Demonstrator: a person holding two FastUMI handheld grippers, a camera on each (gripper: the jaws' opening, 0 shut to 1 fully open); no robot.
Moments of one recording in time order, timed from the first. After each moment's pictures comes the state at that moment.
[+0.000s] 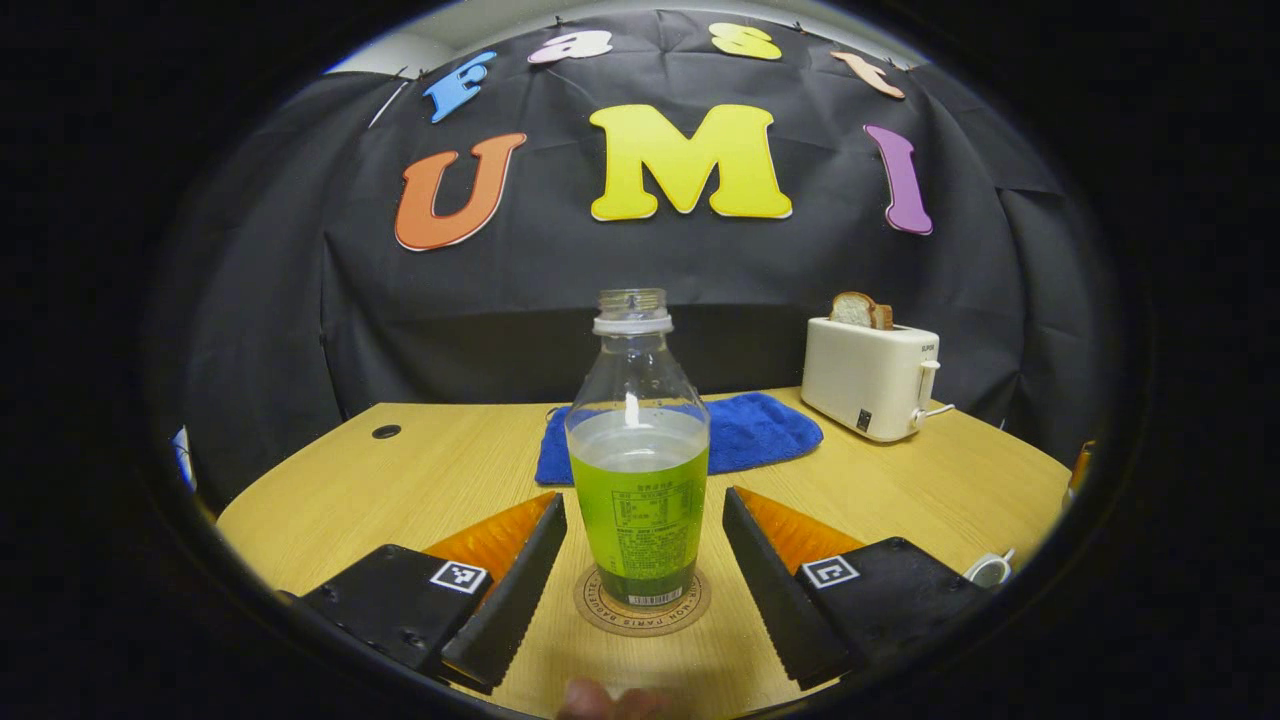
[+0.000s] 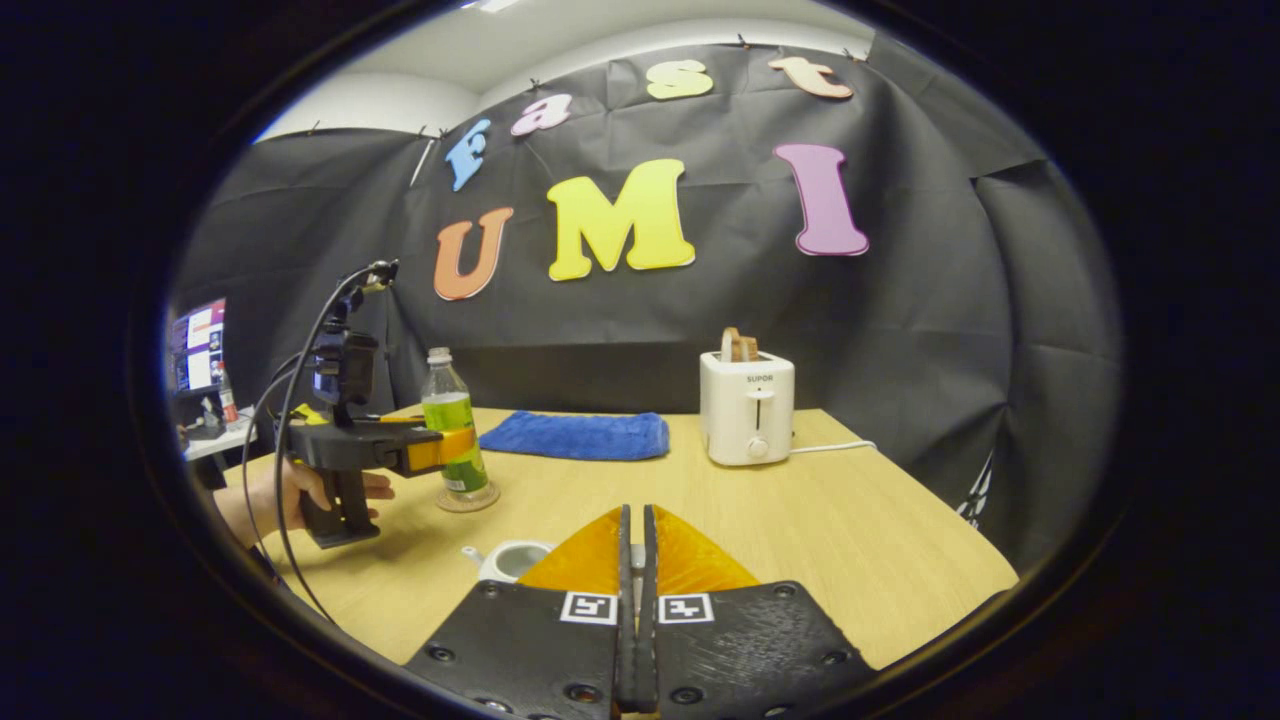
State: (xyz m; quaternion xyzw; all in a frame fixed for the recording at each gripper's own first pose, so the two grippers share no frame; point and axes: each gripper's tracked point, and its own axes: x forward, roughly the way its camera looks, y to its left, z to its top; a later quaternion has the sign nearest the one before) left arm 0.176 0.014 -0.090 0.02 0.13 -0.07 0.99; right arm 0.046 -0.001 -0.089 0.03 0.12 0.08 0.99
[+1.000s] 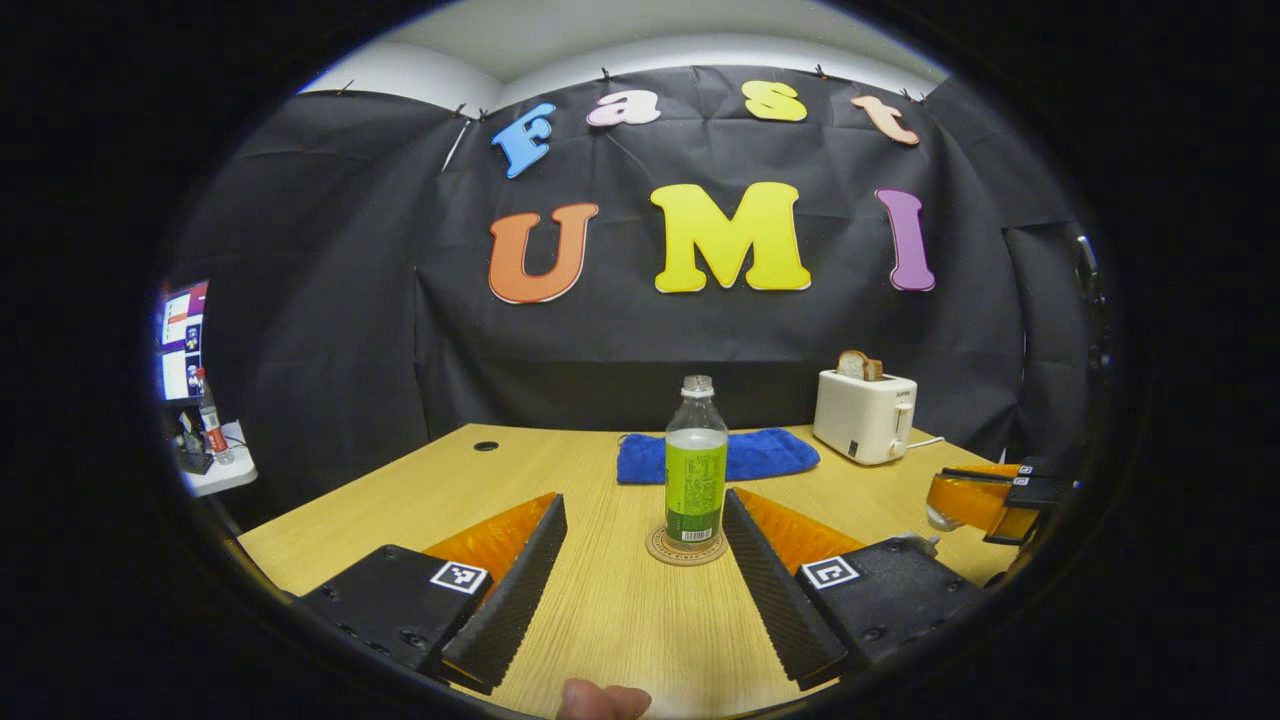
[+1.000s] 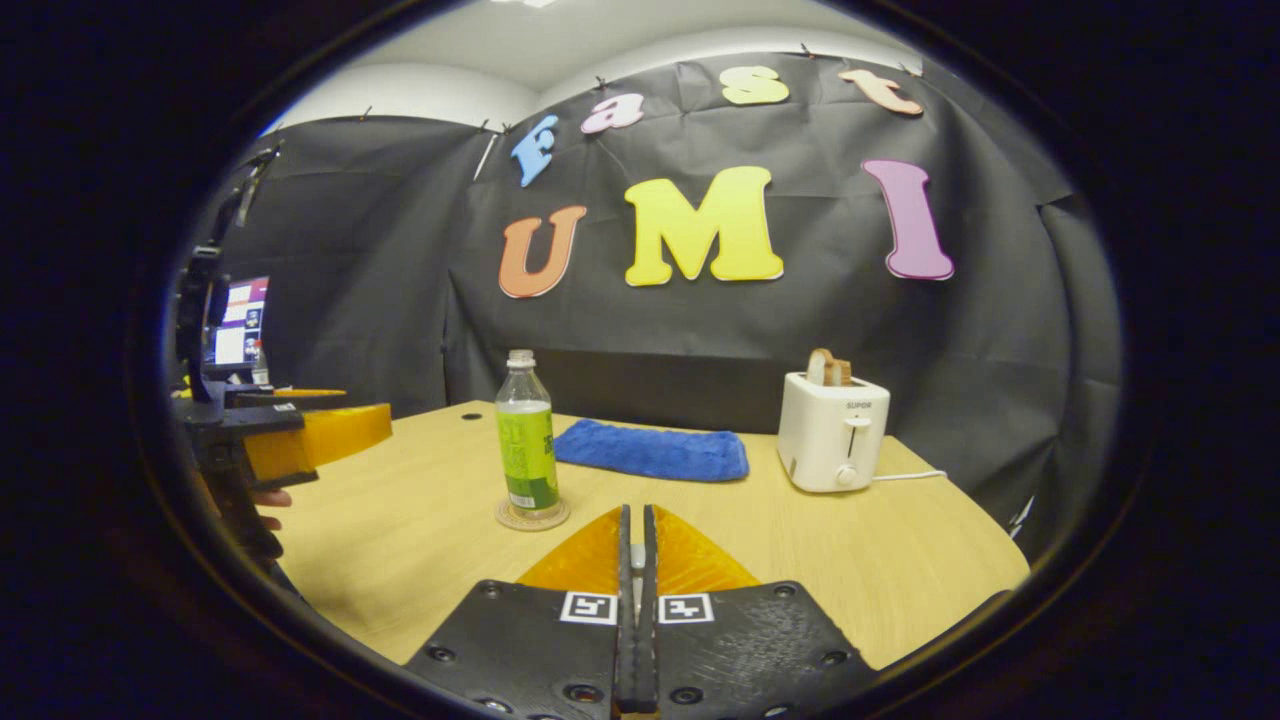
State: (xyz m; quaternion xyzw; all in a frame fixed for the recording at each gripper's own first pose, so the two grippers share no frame) left arm 0.033 0.061 -0.019 0.01 0.06 0.01 1.00; right arm 0.067 0.086 -0.085 -0.01 0.11 0.16 0.98
